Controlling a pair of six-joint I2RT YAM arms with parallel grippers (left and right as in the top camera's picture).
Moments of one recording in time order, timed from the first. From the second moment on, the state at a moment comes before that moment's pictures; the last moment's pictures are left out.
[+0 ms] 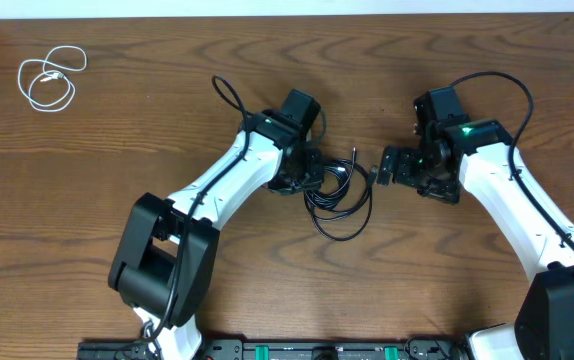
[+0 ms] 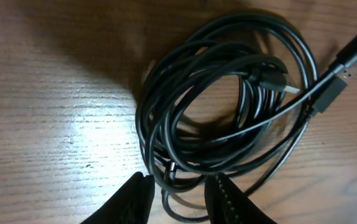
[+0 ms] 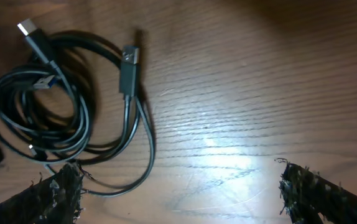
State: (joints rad) left arm -0.52 1.89 1.34 -0.82 0.27 -0.63; right arm 0.25 1.62 1.19 -0.96 -0.15 0.53
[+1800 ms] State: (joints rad) left arm -0.54 1.67 1.34 -0.84 0.18 -0.65; right arm 0.36 1.62 1.19 -0.90 -0.19 0.57
